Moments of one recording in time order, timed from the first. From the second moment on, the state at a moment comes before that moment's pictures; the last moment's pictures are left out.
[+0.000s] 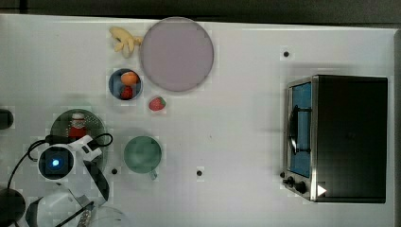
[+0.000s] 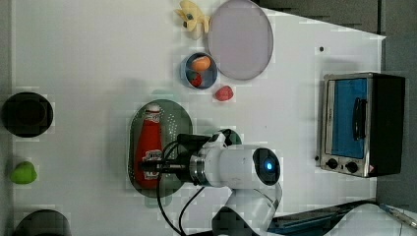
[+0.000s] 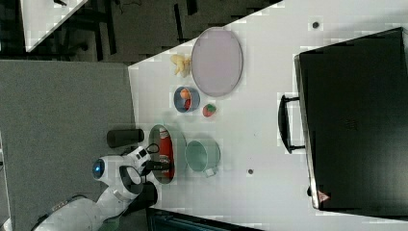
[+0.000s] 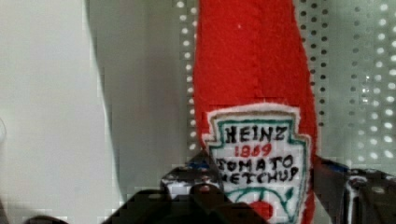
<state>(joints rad) 0.07 0.53 0.66 -2.30 -0.02 1.22 -0.01</state>
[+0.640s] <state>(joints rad) 0.05 0.14 0.67 -2.15 0.09 0.72 0.00</state>
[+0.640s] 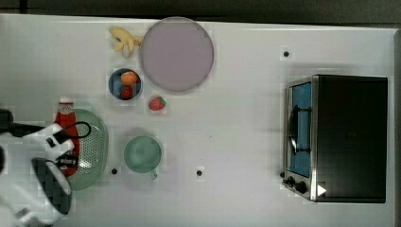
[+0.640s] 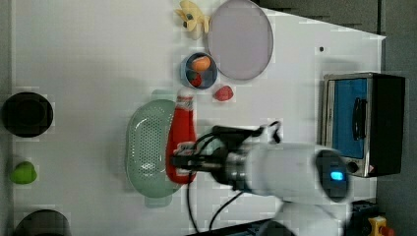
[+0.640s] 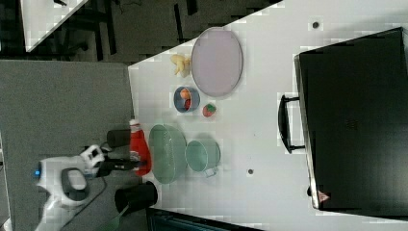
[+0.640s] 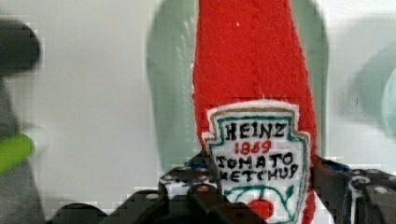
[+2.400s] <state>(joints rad) -0.10 0.14 0.03 -2.39 -0.04 0.85 -0.38</state>
